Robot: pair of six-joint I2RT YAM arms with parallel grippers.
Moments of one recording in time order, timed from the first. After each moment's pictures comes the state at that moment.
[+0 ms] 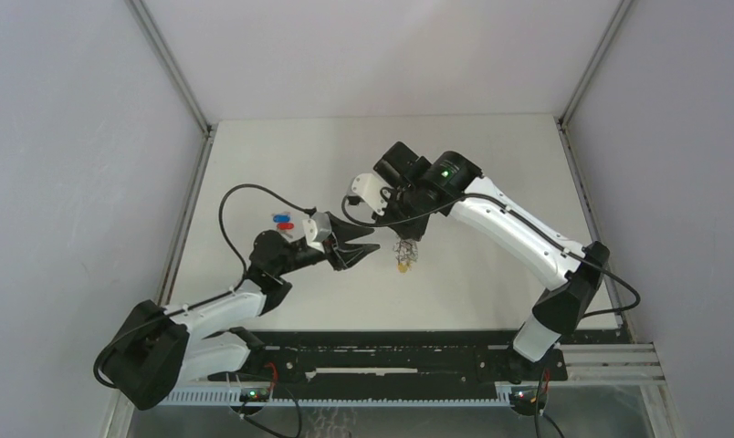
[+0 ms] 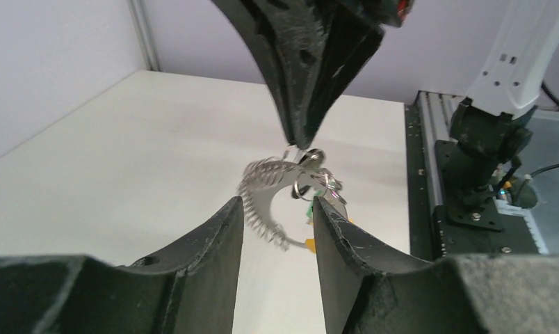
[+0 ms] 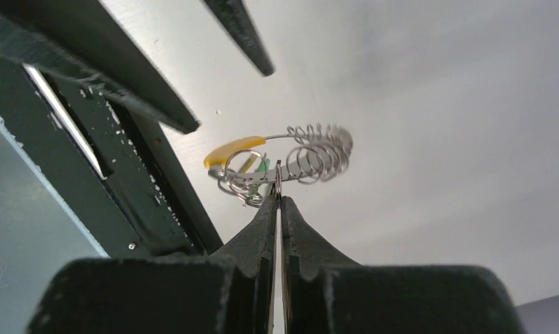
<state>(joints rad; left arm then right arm) -0.61 1.13 0.37 0.99 0.68 -0.16 0.87 1.63 1.79 -1.31 -0.10 -0.38</state>
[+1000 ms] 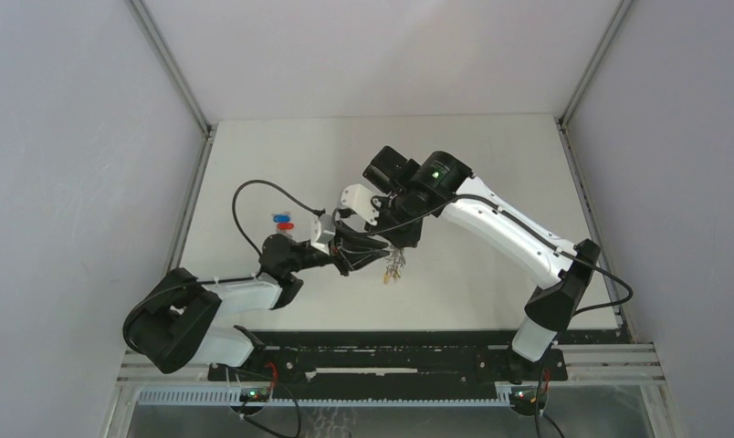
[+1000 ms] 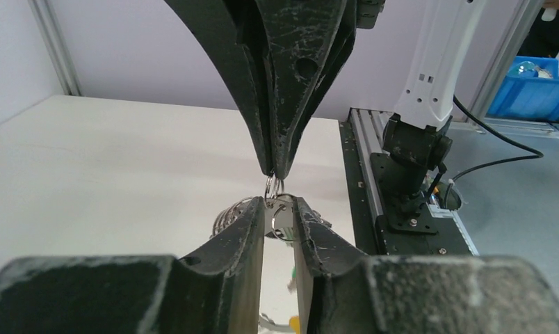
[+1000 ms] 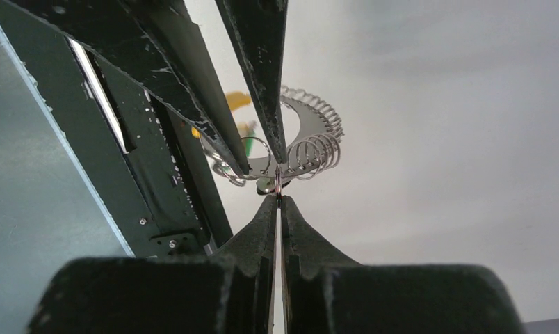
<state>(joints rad) -0.65 1.35 0.36 1.34 0.80 -0.34 0.92 1.69 1.90 -1.44 -0.15 -0.43</state>
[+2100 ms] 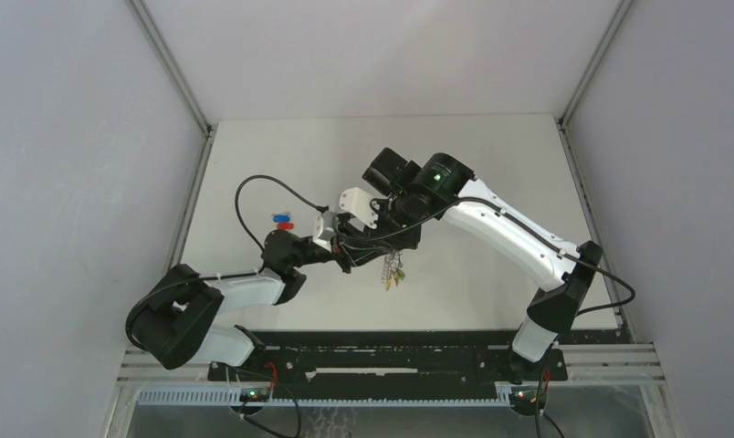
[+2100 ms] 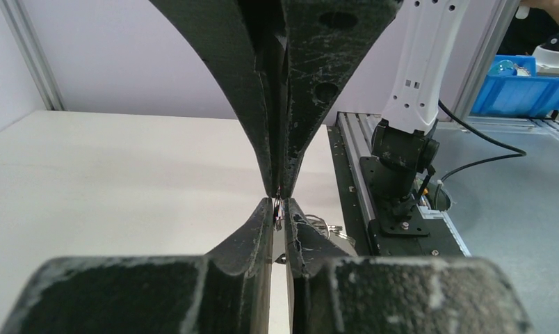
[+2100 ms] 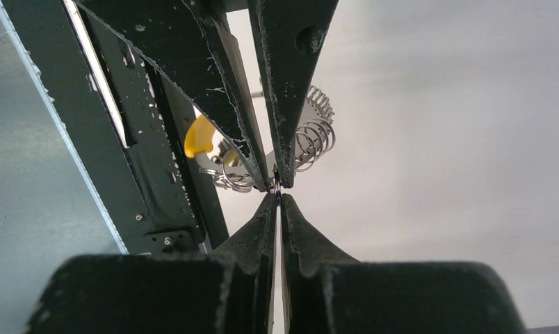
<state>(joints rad) -0.65 1.37 0.42 1.35 0.85 -0.36 0.95 1.68 1.90 -1.43 -0.16 -0.47</state>
